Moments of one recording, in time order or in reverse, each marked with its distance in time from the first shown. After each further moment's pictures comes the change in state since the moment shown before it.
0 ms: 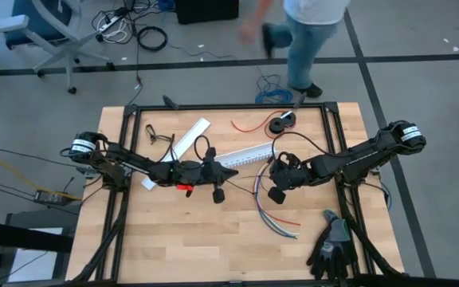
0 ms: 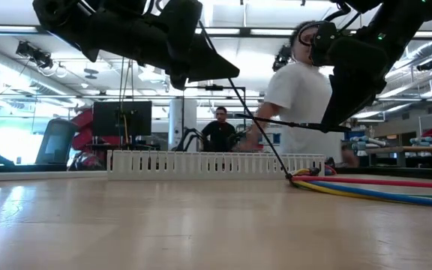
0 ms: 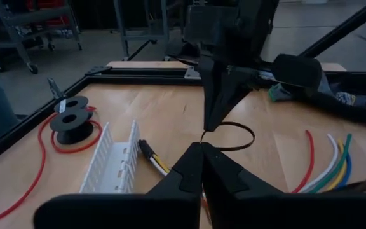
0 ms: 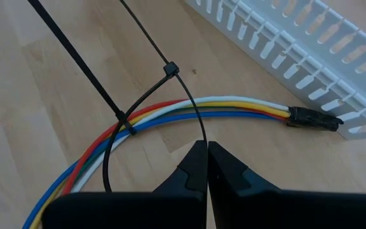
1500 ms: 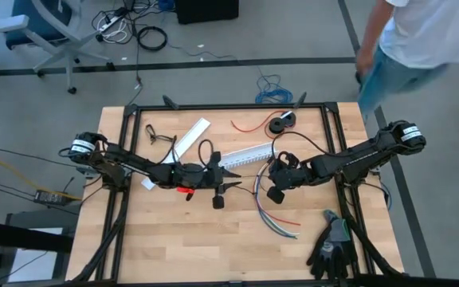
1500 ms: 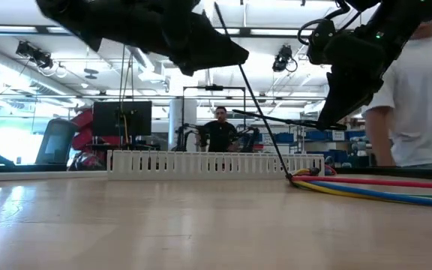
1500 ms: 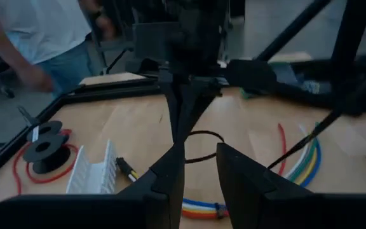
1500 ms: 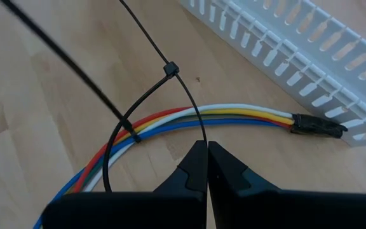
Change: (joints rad) left arm -0.031 0.000 0.063 -0.073 0.062 0.111; right arm -0.003 0.000 0.000 0.026 0.003 0.002
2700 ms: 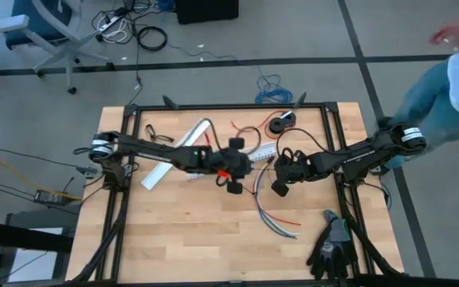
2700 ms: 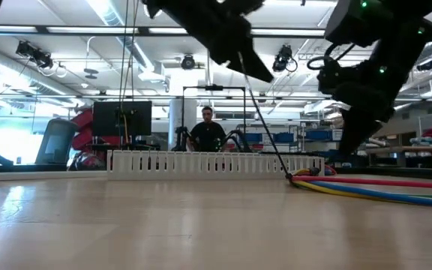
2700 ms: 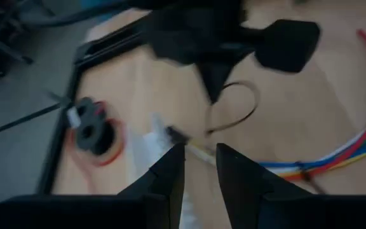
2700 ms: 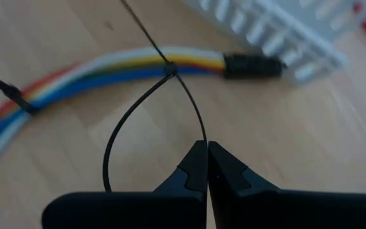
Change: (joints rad) left arm 0.112 0.188 0.547 -0.750 0.001 0.255; right arm -0.092 -0.002 -0.101 -0.064 -0.004 0.050
